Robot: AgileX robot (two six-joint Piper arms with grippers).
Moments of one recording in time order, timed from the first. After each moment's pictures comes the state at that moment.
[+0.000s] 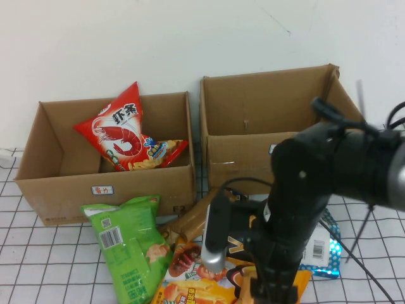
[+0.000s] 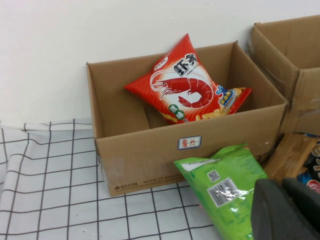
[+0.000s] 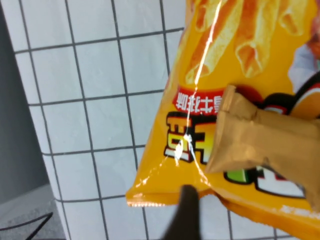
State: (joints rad) right arm 0.76 1.82 -1.29 0.18 1.02 -0.79; left arm -0.23 0.25 -0.56 0.03 0.72 -0.06
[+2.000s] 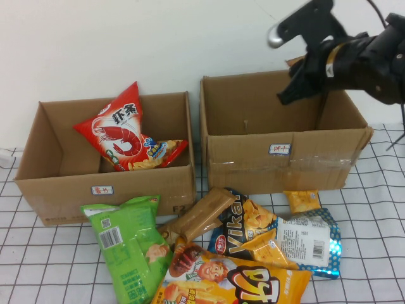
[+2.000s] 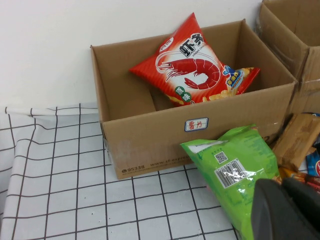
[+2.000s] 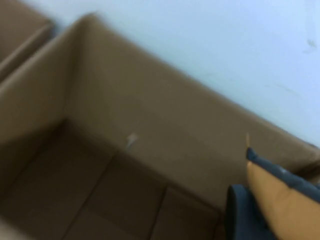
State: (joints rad) right arm 0.43 1.86 -1.53 -0.50 0.38 0.13; left arm -0.23 0.25 -0.56 0.05 0.77 -0.05
